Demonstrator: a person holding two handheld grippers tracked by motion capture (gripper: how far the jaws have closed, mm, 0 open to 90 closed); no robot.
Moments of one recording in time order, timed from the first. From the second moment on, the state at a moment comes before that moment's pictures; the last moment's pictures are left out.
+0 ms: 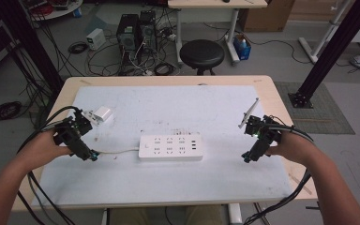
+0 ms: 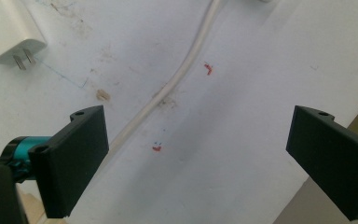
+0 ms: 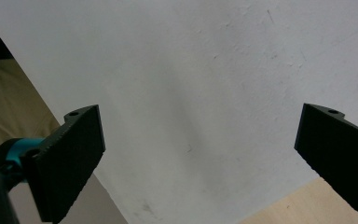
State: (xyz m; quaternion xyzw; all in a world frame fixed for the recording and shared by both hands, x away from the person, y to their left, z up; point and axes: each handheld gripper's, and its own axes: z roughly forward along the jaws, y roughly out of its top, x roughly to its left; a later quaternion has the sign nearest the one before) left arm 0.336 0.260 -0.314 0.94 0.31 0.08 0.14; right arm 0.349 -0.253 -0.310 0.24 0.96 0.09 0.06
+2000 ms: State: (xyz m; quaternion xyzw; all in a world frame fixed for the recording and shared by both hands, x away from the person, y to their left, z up) left arm 0.473 0.302 -0.372 0.83 0.50 0.13 0.19; right arm 0.357 -0.237 -0.316 0.25 0.96 0.11 0.04
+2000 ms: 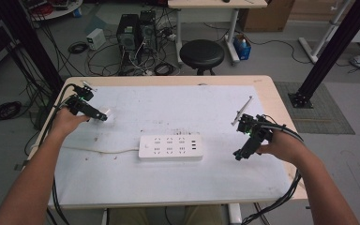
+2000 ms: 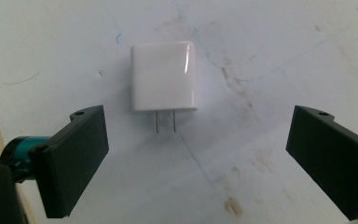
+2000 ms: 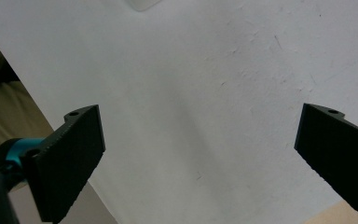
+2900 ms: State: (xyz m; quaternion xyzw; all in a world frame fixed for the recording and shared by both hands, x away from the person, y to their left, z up) left arm 0.511 0.307 -0.420 0.80 0.55 0.13 0.20; right arm 0.366 -0.225 -0.314 0.25 0.96 0.10 0.04
